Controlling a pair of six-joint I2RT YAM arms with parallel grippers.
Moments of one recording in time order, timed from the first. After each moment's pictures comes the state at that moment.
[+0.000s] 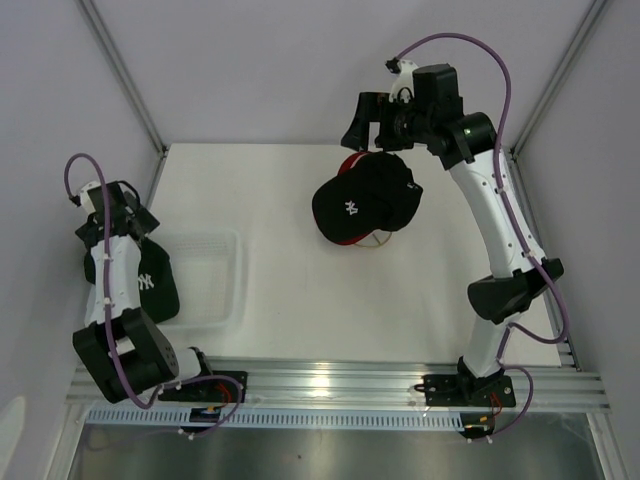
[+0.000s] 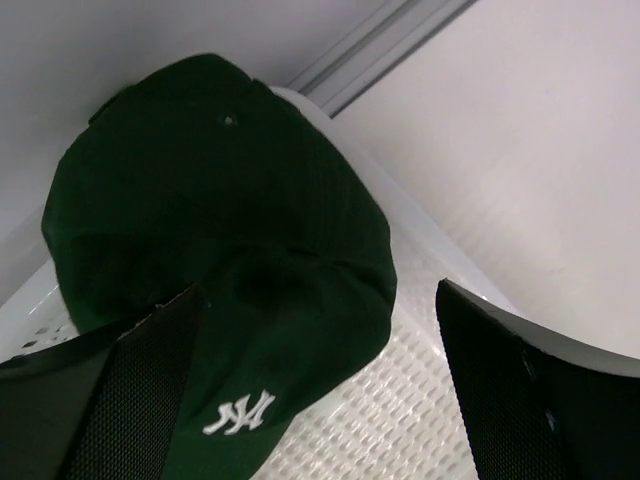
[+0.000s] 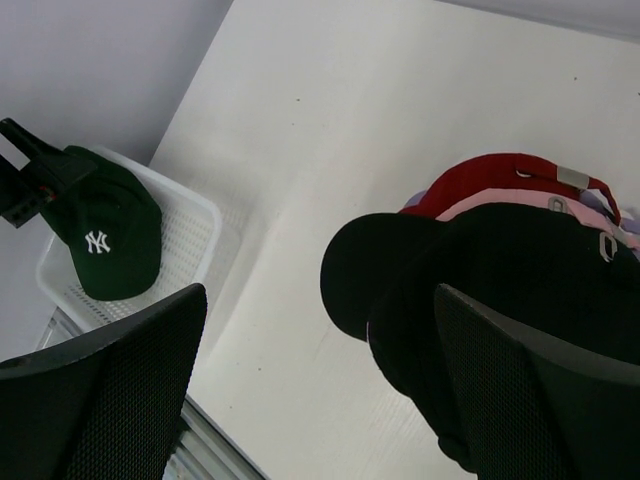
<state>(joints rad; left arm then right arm) 0.44 1.27 1.05 -0.55 -0.29 -0.32 0.44 1.84 2.32 -0.94 -0.31 0.31</state>
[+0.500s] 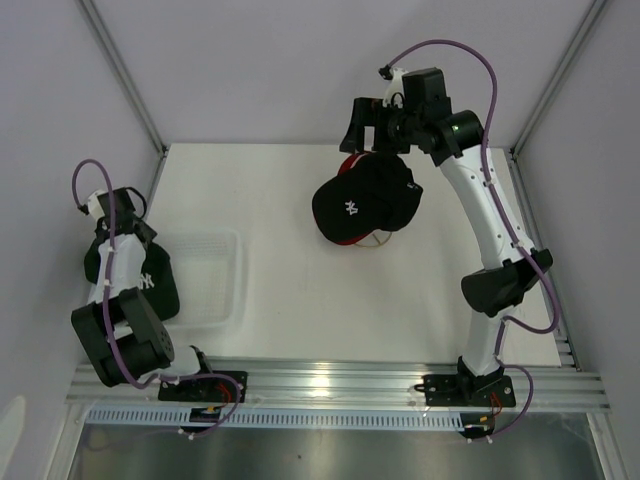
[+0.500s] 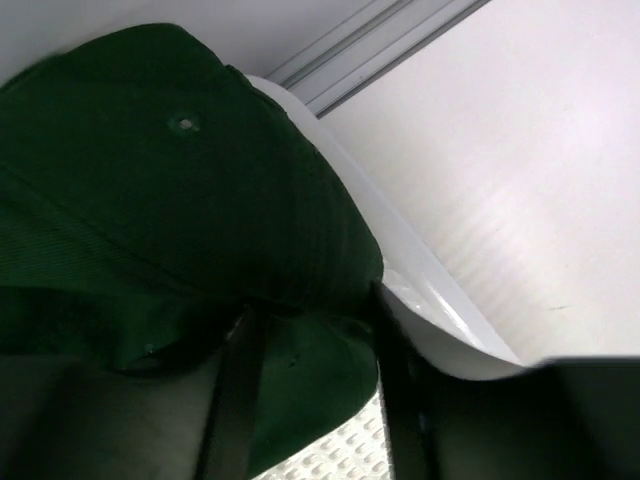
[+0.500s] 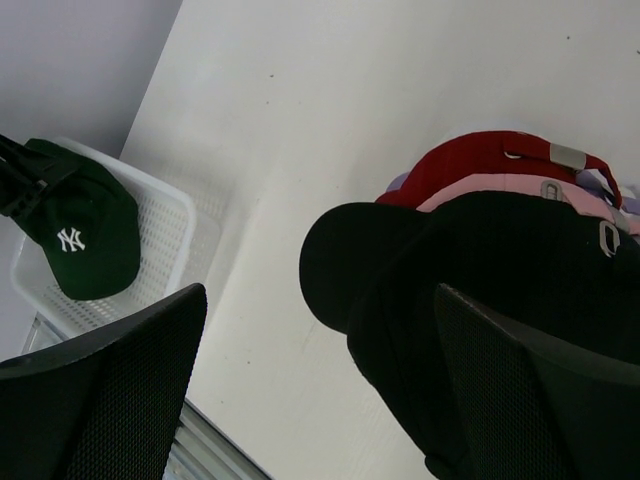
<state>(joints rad) 0.44 1.38 0.98 -0.40 -0.30 -0.44 0.44 1.91 2.34 -0.98 -0.29 0.31</state>
